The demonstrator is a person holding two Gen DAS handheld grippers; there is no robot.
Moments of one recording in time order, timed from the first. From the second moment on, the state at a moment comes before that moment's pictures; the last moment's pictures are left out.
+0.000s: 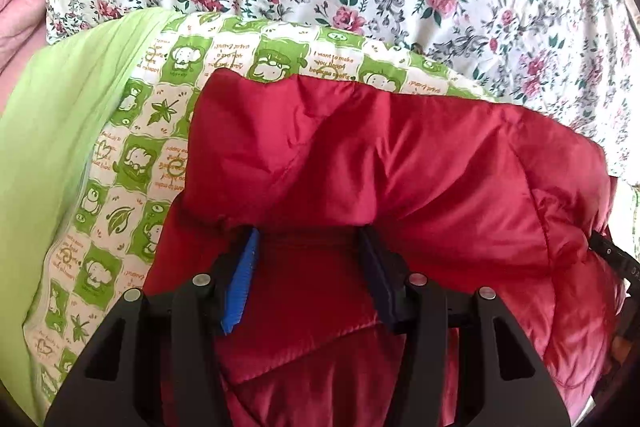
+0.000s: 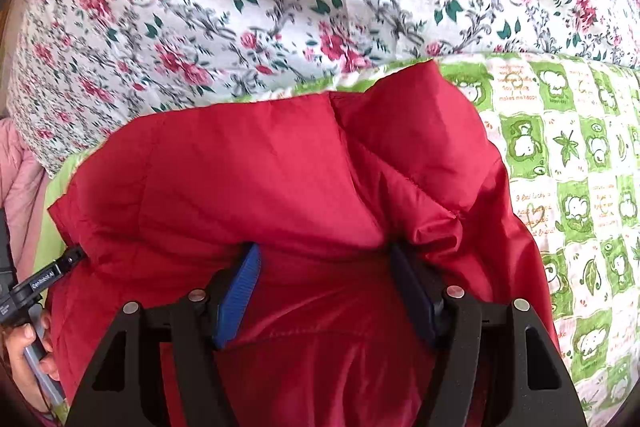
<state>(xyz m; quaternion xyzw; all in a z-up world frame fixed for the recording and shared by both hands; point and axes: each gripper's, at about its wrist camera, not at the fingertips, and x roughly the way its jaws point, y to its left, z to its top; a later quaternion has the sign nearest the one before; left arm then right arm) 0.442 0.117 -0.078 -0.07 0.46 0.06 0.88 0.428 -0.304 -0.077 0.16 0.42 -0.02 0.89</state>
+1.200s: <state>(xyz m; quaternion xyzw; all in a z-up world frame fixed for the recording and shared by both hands) 0.324 0.189 -0.058 -0.18 0.44 -0.04 0.88 0.306 -0.407 -0.065 0.29 0.41 0.01 0.86</state>
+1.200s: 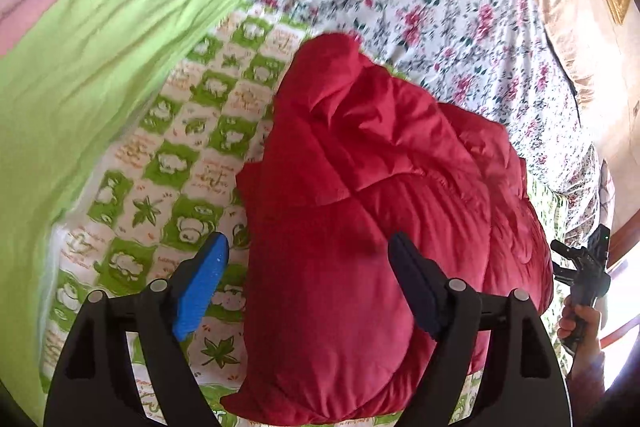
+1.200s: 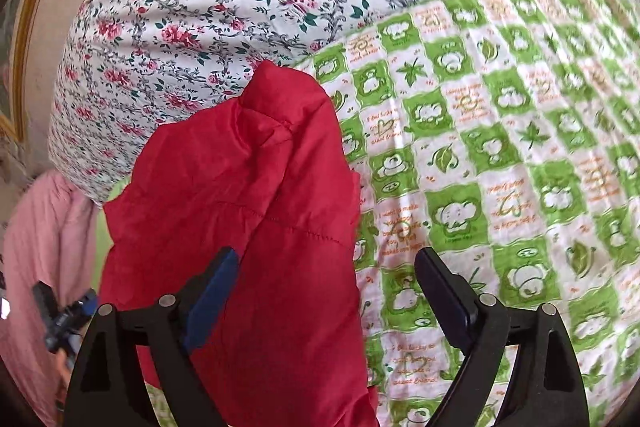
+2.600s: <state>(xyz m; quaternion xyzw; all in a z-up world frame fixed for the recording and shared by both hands) 0.339 0.176 -0.060 -0.24 0.44 -0.15 0.85 0.347 -0.364 -0.085 0.34 0.46 0.15 0.81</state>
